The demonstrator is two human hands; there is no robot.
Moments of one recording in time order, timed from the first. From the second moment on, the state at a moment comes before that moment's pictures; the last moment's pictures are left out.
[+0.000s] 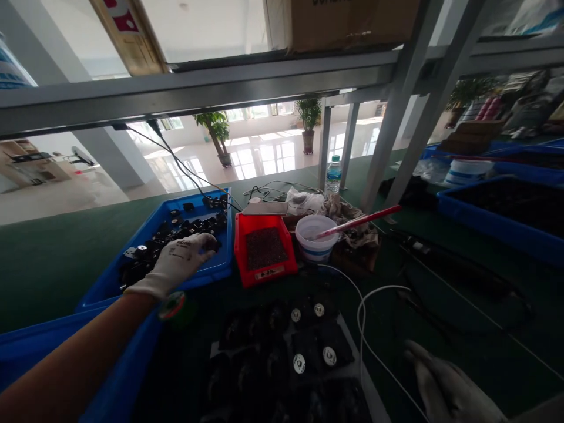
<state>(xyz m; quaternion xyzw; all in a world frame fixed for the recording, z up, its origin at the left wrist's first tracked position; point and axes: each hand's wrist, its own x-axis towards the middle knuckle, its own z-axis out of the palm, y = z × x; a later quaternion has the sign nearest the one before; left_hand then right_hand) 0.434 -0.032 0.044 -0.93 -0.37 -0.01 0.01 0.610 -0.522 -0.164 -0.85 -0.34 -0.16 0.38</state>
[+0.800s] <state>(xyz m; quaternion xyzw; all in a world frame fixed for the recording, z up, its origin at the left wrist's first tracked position) 0.398 -0.320 -0.037 -0.98 -0.01 -0.10 -0.15 0.601 -0.505 -0.131 -0.76 -0.43 -0.27 0.41</state>
